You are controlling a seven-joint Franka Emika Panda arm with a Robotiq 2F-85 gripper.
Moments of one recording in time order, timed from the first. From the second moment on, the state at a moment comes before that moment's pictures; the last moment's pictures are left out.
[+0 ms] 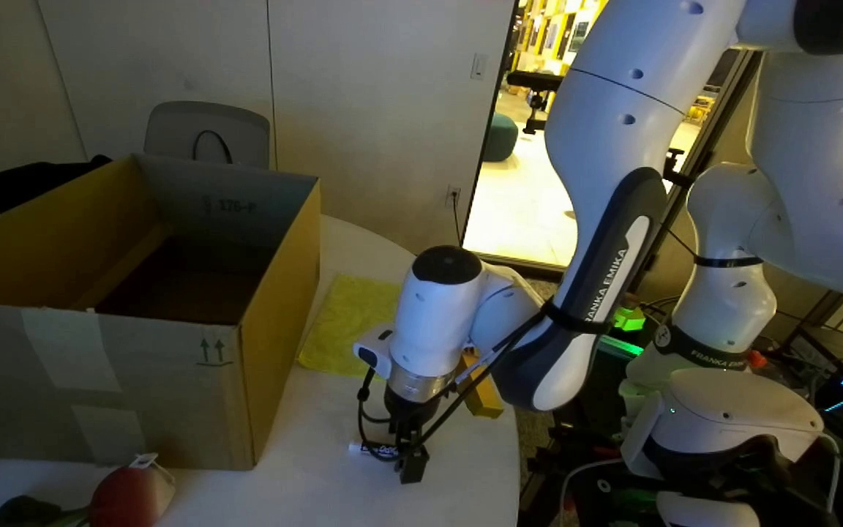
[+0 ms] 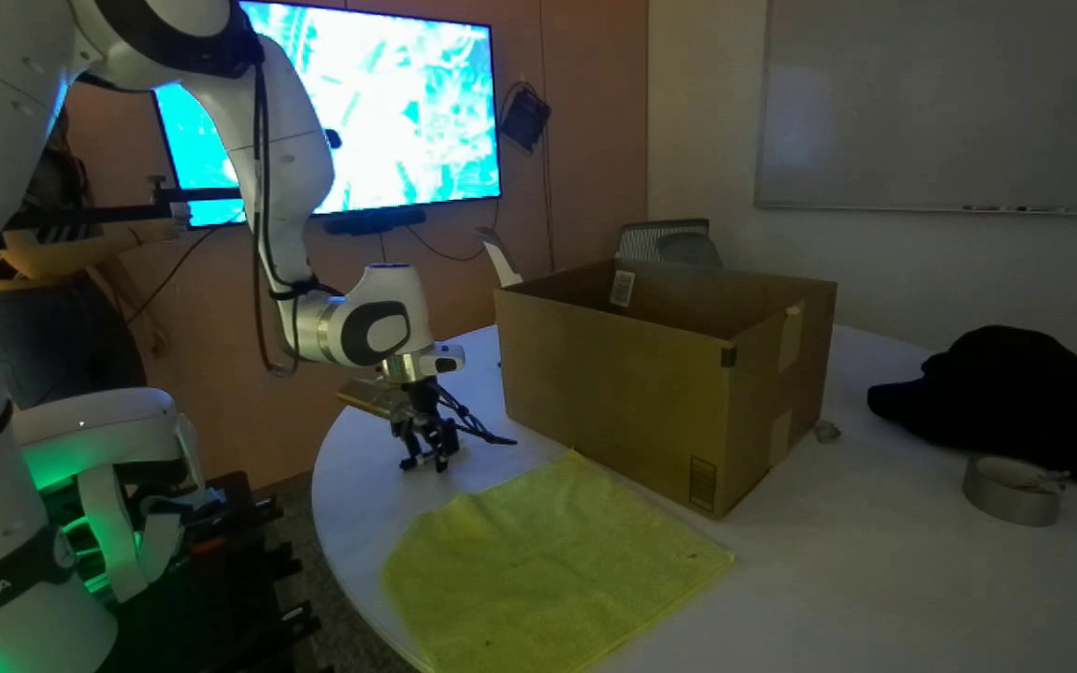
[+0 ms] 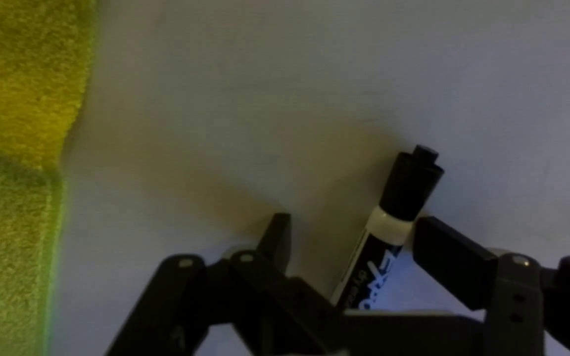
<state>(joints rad) 0.44 0.53 -0.05 -2.38 -0.10 2.97 0.13</state>
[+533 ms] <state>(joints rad) 0.43 0.46 -0.09 -2.42 -0.12 2.87 0.14</state>
